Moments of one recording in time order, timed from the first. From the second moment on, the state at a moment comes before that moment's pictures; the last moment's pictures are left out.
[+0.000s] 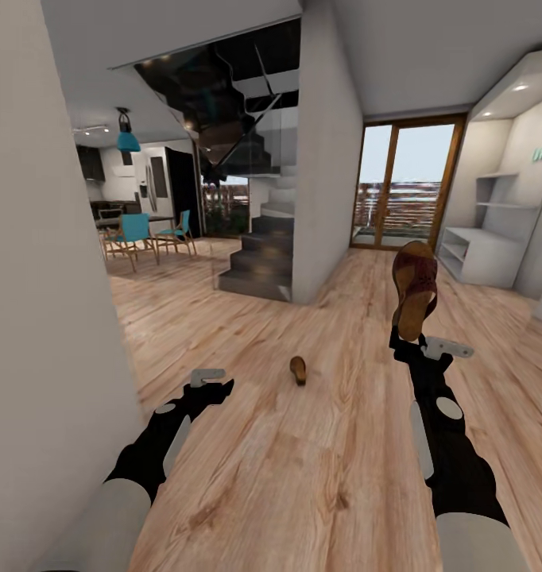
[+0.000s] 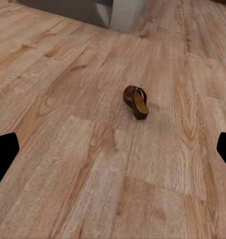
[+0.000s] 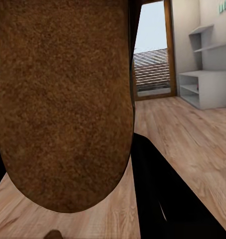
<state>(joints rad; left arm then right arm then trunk) -0.68 -0.09 0.05 -0.74 0.02 0.19 -0.17 -0.55 0.05 -0.27 -1.29 0.04 0.01 -0.06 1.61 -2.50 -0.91</state>
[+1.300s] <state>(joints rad) -0.68 -0.09 0.05 -0.74 0.02 0.19 -0.17 -0.55 0.05 -0.27 -1.29 0.04 0.01 -0.06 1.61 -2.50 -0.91</state>
